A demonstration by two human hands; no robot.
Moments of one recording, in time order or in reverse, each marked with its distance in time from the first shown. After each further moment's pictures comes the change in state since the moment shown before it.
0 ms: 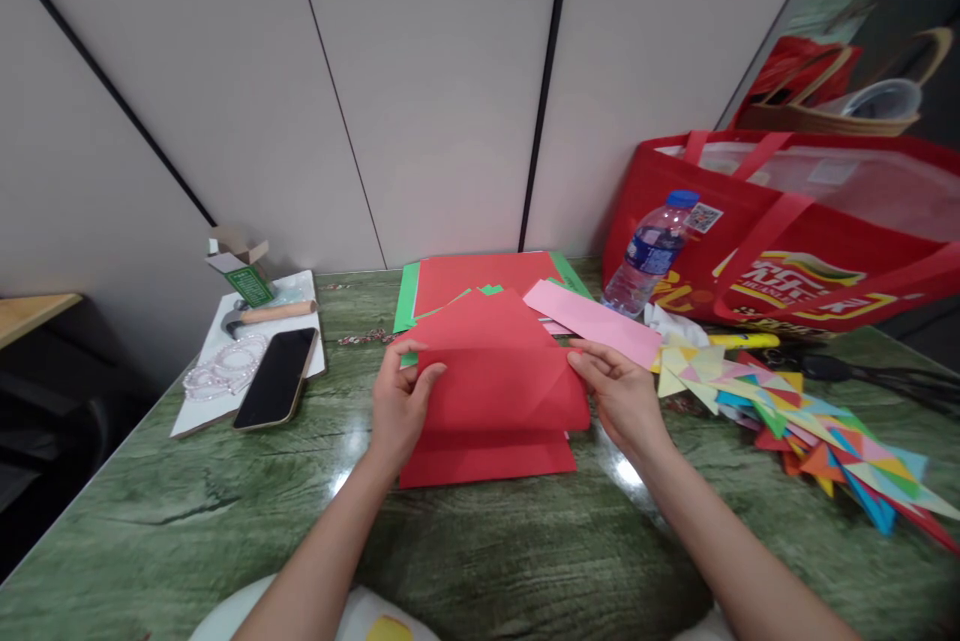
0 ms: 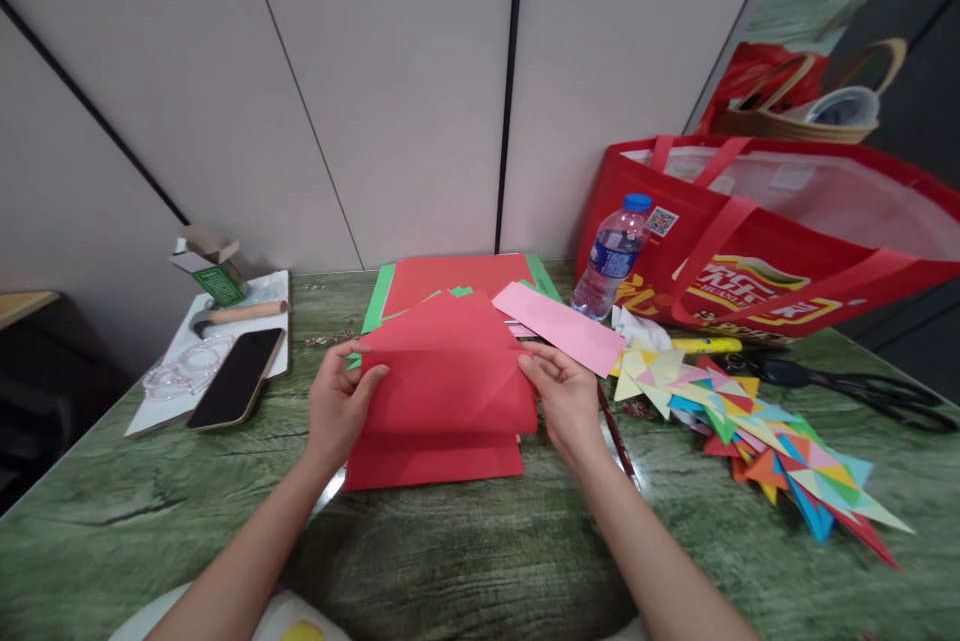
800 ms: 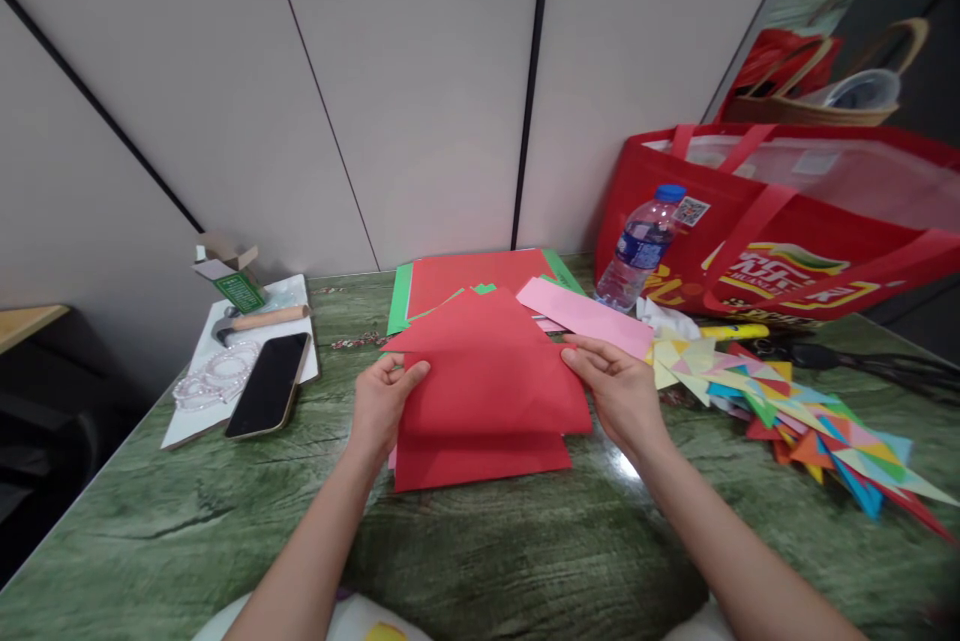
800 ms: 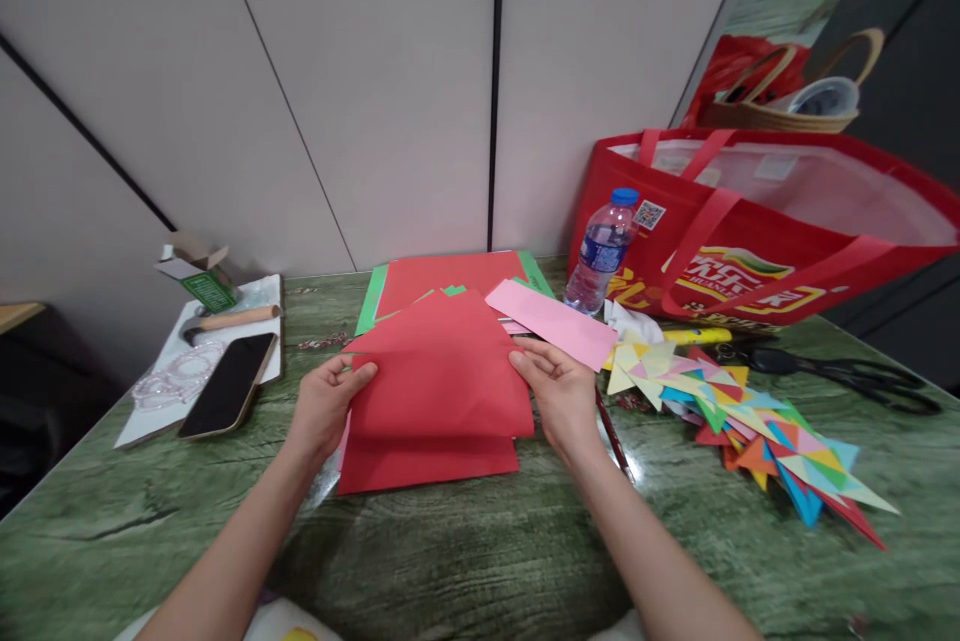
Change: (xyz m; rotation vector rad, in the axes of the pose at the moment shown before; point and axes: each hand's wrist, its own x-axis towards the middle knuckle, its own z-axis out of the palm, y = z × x) left_hand 0.012 -0.006 -0.008 -0.298 -0.011 -0.365; right_hand -0.008 -0.012 0.007 -0.089 0.019 -0.052
